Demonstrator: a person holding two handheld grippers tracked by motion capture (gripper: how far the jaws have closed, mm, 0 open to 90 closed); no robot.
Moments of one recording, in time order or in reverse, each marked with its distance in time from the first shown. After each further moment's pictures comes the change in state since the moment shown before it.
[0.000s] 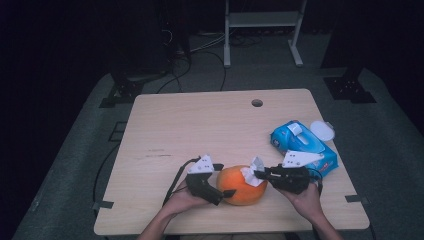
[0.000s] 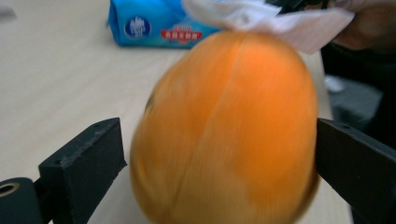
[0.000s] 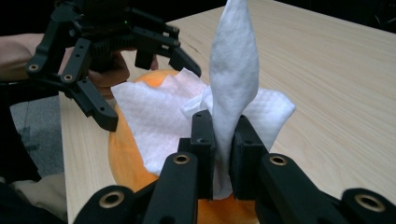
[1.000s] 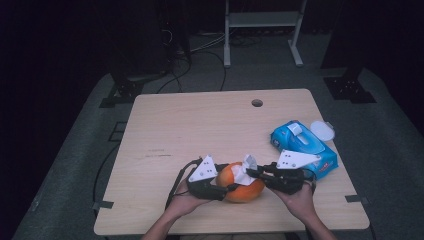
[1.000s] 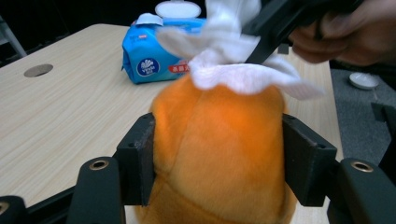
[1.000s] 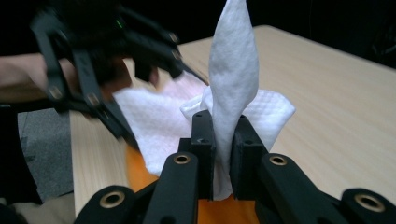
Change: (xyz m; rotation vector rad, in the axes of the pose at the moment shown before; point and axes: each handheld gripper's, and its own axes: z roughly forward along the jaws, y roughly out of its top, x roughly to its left) left arm -0.034 0.027 -0.016 -0.068 0.137 0.192; right arm 0.021 0.019 0.006 -0.067 0.004 -0.049
